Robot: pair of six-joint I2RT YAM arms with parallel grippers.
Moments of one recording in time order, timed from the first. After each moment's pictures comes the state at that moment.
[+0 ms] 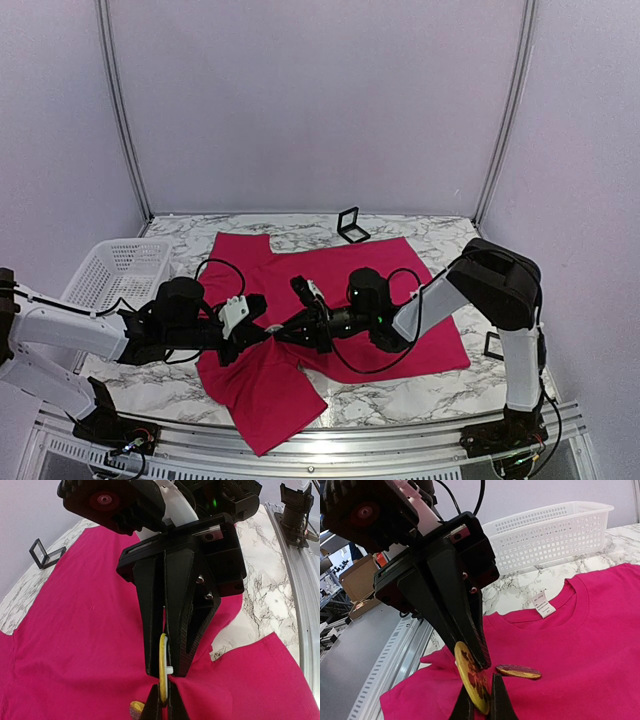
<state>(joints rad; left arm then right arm) -0.88 1.31 0.45 0.37 0.25 0.27 0.88 2.12 0.96 1.02 -0.87 0.26</state>
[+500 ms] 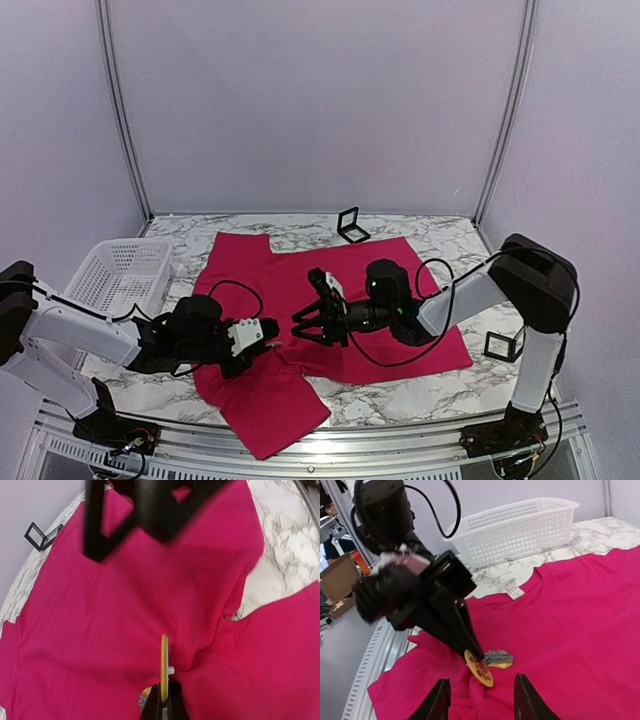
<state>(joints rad) -0.95 1.39 0.45 0.34 0.07 0.38 0.85 1.95 0.84 0.86 -0.80 0.16</state>
